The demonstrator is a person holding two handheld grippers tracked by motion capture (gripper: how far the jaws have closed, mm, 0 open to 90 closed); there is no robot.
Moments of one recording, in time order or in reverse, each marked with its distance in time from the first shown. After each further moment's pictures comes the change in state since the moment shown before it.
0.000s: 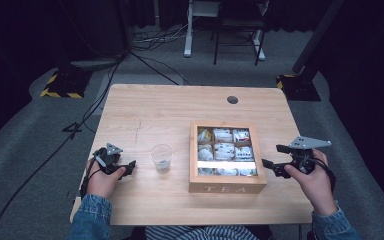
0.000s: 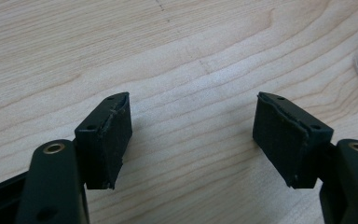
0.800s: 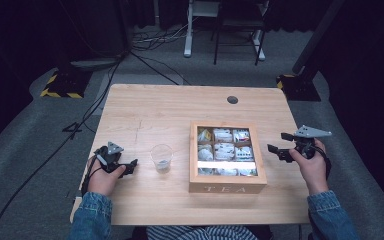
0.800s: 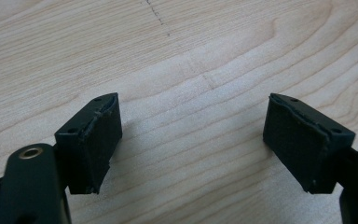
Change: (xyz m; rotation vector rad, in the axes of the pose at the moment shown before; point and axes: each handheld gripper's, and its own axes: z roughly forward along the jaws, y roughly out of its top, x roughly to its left) left arm 0.005 0.003 0.010 -0.032 -0.016 0.036; right arm -0.077 -0.022 0.040 -0.078 -0.040 0.017
